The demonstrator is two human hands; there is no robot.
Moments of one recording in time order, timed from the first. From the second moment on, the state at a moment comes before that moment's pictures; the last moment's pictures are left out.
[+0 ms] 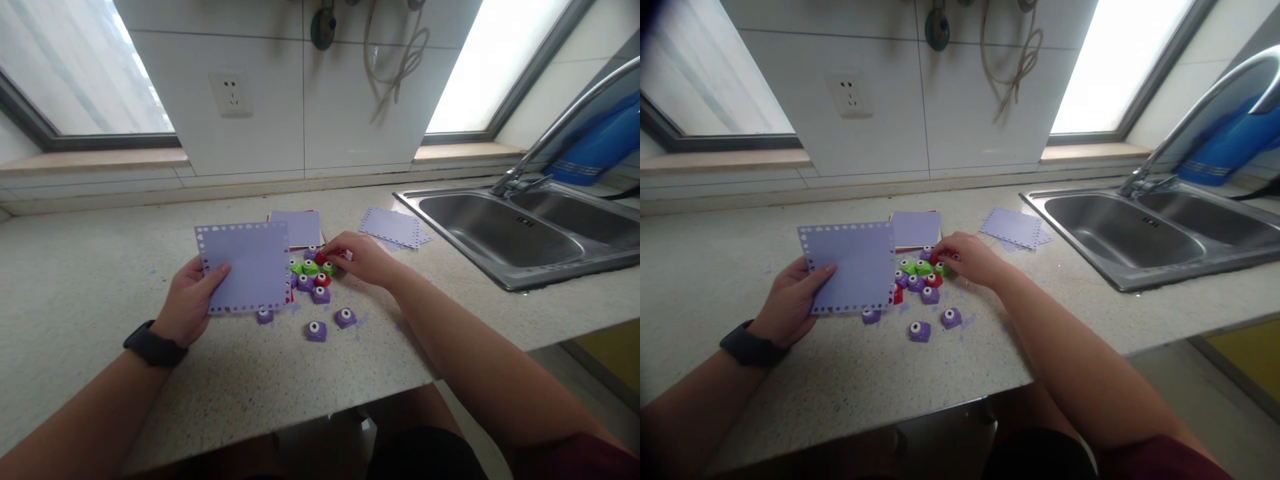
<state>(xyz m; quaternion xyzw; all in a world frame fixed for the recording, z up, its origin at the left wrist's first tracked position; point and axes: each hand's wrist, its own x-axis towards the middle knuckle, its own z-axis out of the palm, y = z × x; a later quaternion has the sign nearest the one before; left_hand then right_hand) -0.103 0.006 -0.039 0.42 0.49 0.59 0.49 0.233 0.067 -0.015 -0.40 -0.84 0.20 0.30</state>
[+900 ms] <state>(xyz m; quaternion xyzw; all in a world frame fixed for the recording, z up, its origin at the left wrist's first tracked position) -0.104 0.008 -0.042 0.39 0.45 0.61 0.52 0.228 0.049 0.000 -0.25 -0.91 0.26 0.19</state>
